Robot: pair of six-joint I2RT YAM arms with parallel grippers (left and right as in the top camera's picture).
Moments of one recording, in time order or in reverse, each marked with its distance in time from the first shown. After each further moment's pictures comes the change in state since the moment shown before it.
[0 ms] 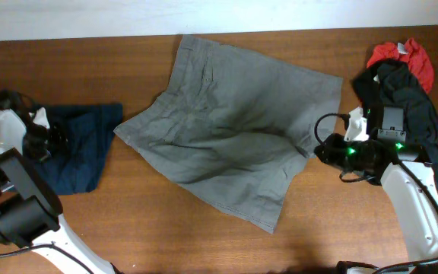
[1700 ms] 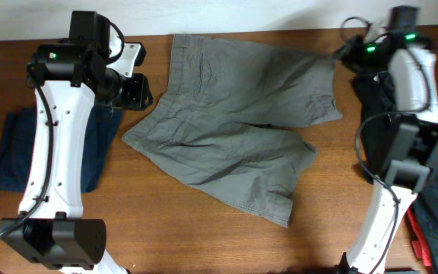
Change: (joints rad) left arm -0.581 -0.304 0.348 -0.381 0.068 0.082; right arm -0.141 1.048 1.319 -0.241 -0.165 0.060
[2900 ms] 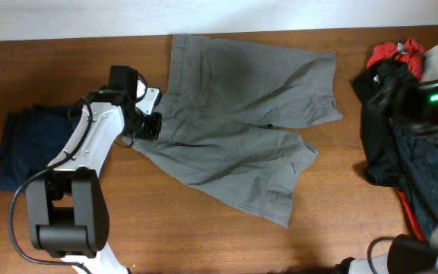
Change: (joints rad) left arm 0.000 0.073 -0.631 0.603 -0.075 0.065; right arm -0.041 -0.767 -0.329 -0.686 0.135 -0.261
